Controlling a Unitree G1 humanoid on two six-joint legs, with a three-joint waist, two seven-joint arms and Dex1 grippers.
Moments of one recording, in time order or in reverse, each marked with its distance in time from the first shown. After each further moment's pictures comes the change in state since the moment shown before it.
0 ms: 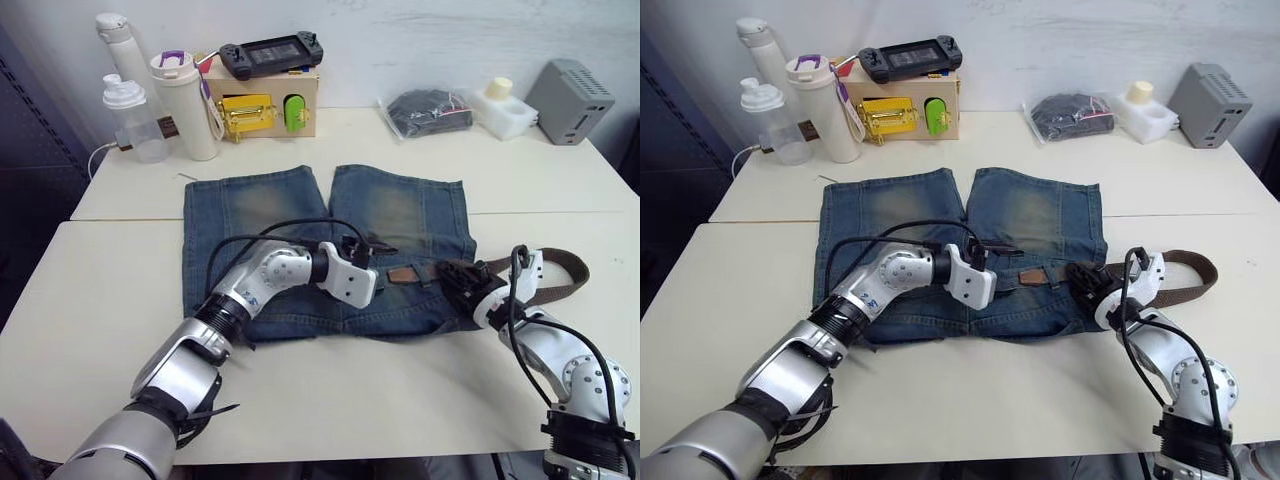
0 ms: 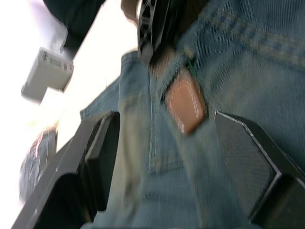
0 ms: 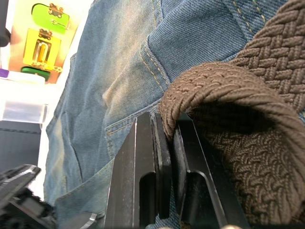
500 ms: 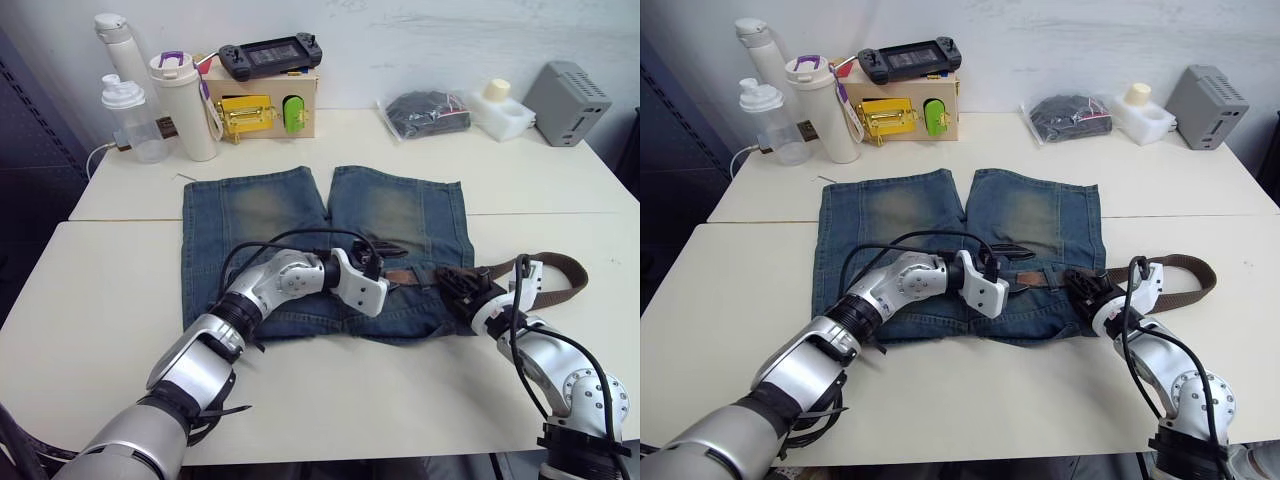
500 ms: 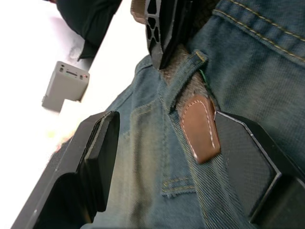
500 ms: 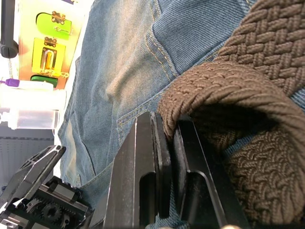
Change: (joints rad) left arm -0.039 -0.055 -0.035 0.130 0.177 -0.070 0.251; right arm 0.056 0.031 0.001 -0.055 0.094 -0.034 -0.082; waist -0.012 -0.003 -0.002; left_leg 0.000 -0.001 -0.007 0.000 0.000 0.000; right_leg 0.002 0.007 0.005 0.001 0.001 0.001
